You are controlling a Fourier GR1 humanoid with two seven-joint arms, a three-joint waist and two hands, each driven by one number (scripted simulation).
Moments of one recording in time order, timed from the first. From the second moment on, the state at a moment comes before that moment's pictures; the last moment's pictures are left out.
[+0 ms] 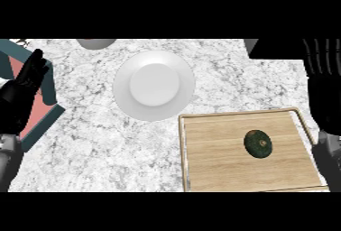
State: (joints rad) left arm -0.25 0.47 0.03 -1.57 0.05 0.10 0.20; right arm -0.33 -0.42 0.07 -1.70 -0.26 -0.21 -0.14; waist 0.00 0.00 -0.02
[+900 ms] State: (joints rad) left arm -0.03 0.25 -0.06 -1.50 0.05 0.20 0.24; right arm 0.04 -0.42 0.09 -1.63 -0.13 -0.24 -0.34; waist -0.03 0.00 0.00
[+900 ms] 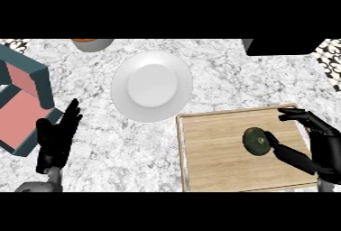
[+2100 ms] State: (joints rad) left arm -0.04 0.20 -0.08 -1.47 0.00 0.20 0.22; right arm 0.03 -0.78 0.25 -1.76 0.29 0.12 0.12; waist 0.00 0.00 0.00
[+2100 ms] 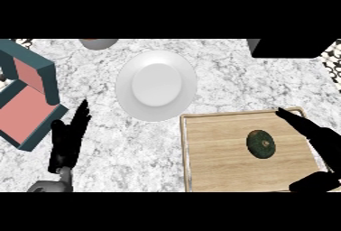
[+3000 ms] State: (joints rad) left arm -0.04 0.15 -0.04 -1.45 -0.04 0.16 0.22; right arm -0.09 -0.56 0.21 -1.61 0.50 0.37 0.17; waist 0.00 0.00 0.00
